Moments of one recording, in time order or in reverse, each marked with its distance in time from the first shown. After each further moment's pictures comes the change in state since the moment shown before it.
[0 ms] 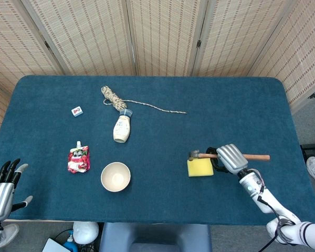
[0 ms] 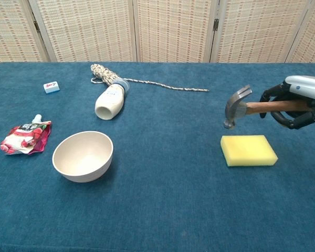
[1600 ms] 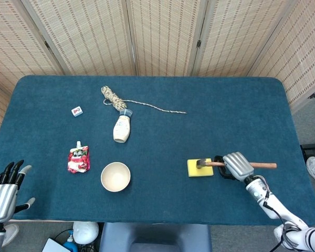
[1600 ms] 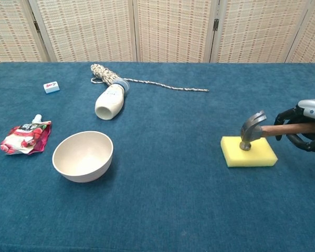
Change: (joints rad) left arm 0.002 0.022 0.016 -0.068 0.004 -0.004 0.061; right arm -0.049 -0.031 -0.027 0.097 -0.043 -0.069 0.024
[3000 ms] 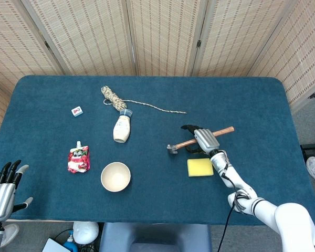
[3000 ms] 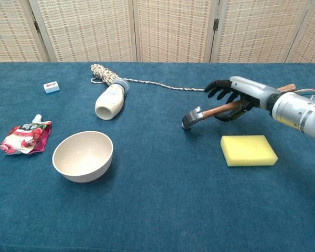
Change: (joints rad) left arm -0.003 -0.005 -0.009 0.018 -0.030 -0.006 -0.007; right arm 0.257 -0.392 0.212 0.456 0.114 -0.167 0.248
